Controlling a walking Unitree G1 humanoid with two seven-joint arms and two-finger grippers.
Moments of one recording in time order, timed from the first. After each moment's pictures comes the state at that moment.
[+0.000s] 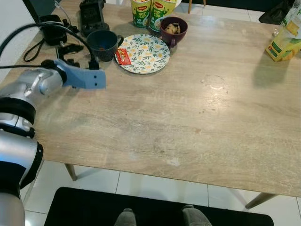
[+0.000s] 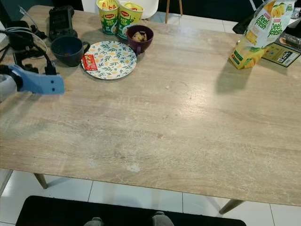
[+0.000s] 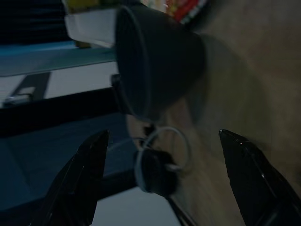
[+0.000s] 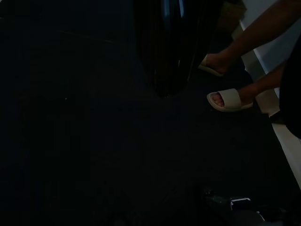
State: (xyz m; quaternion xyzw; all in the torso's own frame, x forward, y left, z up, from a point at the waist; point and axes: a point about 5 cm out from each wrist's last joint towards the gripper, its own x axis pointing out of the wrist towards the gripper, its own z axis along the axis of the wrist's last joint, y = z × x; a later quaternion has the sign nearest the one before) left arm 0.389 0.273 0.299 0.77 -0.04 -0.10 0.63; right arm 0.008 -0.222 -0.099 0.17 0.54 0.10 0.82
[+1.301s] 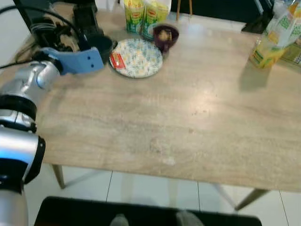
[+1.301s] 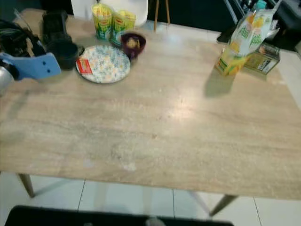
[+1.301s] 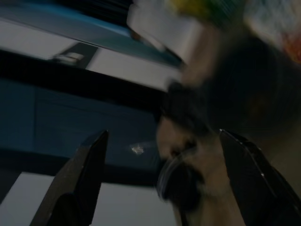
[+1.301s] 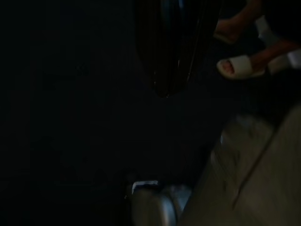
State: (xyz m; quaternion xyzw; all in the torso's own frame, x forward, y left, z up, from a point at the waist) left arm 0.389 0.266 0.314 0.60 -0.15 -0.03 0.78; right arm 0.068 -0.216 -0.102 0.15 0.53 0.09 0.83
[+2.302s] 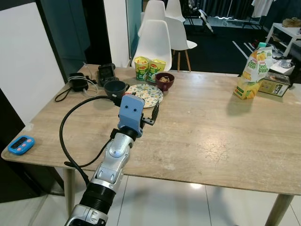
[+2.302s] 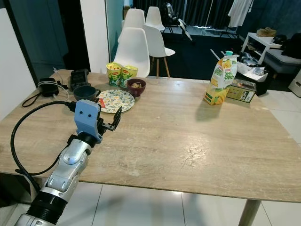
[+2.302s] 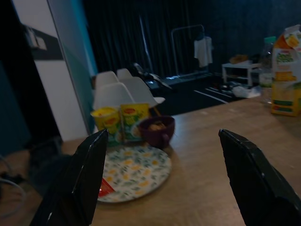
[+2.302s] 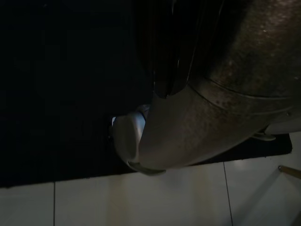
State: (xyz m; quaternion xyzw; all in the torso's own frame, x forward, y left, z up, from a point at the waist) left arm 0.322 0.116 0.175 0.10 -0.17 -0.15 0.97; right arm 0.095 -0.197 -0.110 0.18 0.54 0.02 0.82
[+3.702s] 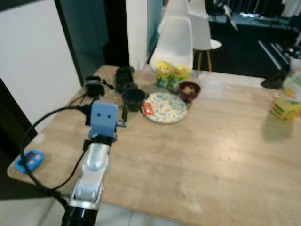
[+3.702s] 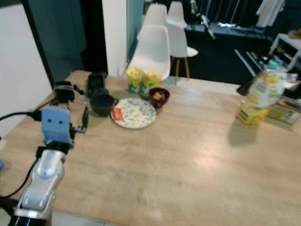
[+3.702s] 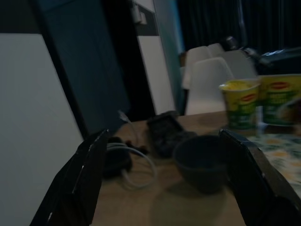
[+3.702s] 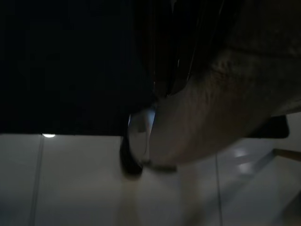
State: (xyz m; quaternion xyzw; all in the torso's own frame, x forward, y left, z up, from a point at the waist) left arm 0.293 0.162 0.173 0.15 -0.16 -0.02 0.98; right arm 0.101 -0.202 -0.109 0.18 0.54 -0.01 0.83
